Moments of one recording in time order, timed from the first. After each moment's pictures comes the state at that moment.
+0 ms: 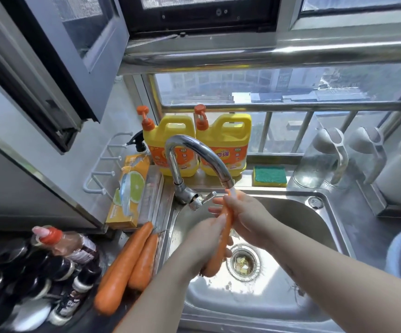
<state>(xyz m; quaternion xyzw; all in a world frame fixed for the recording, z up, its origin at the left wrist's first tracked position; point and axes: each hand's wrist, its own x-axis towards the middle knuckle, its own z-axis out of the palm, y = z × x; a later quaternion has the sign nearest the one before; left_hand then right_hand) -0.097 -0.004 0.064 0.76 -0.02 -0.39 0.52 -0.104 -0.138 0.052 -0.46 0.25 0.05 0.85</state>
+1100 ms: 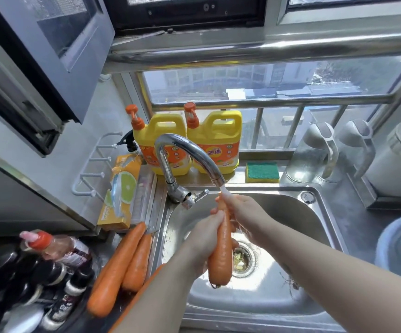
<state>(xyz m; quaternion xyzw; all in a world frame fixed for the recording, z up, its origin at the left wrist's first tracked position) -0.108 -0.022 0.074 0.66 0.06 -0.40 0.64 -0.116 -0.150 0.046 -0.61 0.25 0.08 0.75</state>
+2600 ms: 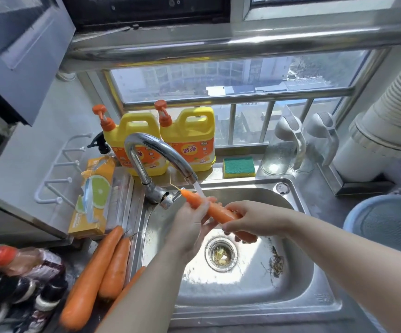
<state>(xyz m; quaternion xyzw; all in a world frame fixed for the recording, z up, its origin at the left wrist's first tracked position) -0.094 -0.052 0.039 0.55 0.06 -0.35 0.76 -0.160 -0.211 0.070 -0.81 0.14 0.26 0.51</state>
